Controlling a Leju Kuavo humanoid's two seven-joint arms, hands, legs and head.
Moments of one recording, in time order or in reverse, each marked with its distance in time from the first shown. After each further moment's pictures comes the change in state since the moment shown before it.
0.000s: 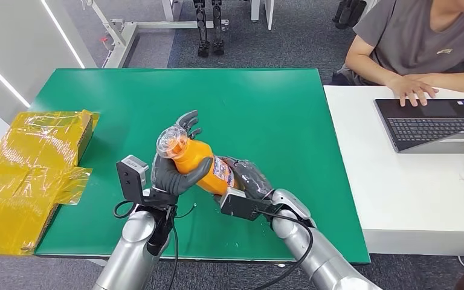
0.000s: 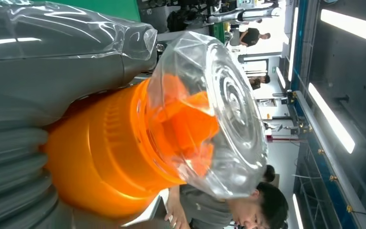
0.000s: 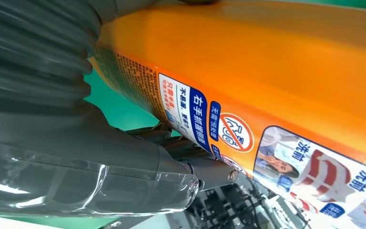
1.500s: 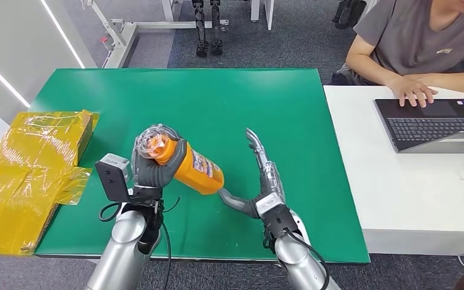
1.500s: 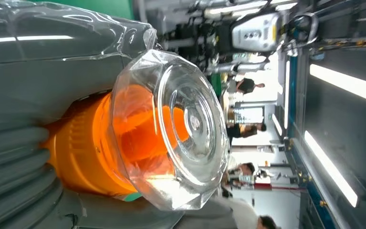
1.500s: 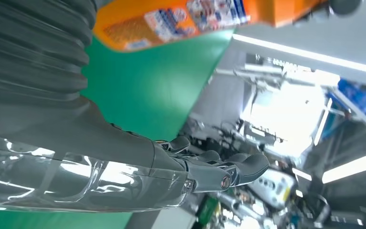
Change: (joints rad) left arm 0.020 0.032 0.037 -0.077 -0.046 0.168 -0.026; right arm 0.252 0.017 -0.034 -0.404 -0.414 -0.242 -0.081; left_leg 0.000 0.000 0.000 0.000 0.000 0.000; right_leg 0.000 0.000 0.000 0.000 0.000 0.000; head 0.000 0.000
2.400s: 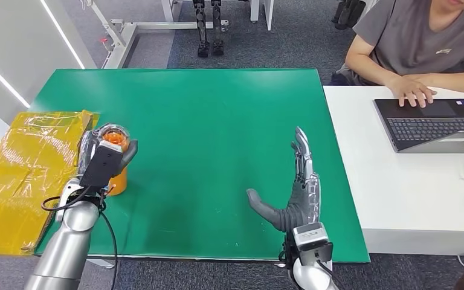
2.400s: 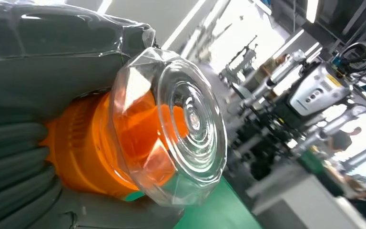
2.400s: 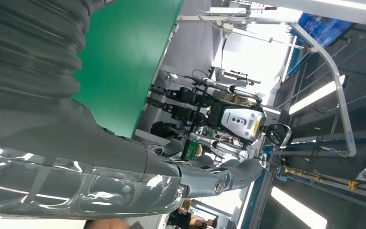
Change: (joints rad) left arm -0.075 0.278 0.171 0.074 -0.476 0.040 0.214; right arm 0.178 -0.019 -0.048 -0.326 0.030 -0.134 0.001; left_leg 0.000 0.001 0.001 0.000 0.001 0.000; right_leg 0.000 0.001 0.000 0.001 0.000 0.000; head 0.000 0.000
